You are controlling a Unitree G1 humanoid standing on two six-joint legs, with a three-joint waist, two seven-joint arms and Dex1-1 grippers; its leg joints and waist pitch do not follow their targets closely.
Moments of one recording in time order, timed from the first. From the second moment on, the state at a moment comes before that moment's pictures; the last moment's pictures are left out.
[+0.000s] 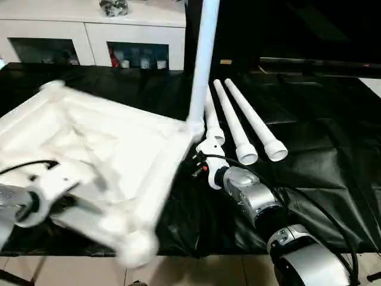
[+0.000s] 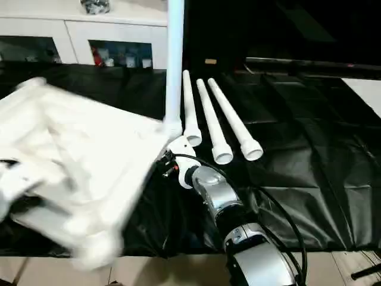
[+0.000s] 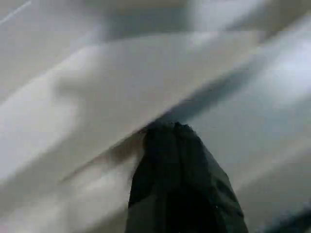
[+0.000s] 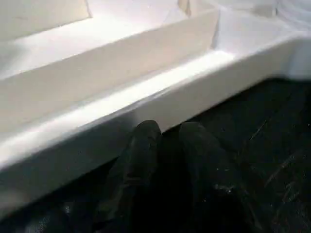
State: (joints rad) left arm -0.07 0.97 -0.12 -0.23 -0.04 0.85 -0.95; right arm -0.69 0.02 0.17 0.96 0.02 0.03 0.53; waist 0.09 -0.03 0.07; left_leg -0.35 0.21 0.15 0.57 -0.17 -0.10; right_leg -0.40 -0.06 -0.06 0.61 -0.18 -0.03
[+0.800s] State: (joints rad) left arm -0.33 0.63 -0.18 -0.03 -0.03 0.75 -0.73; right arm -0.71 0.05 0.17 0.95 0.03 -0.02 0.59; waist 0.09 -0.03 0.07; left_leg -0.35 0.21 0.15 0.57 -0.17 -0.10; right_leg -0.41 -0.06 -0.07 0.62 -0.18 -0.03
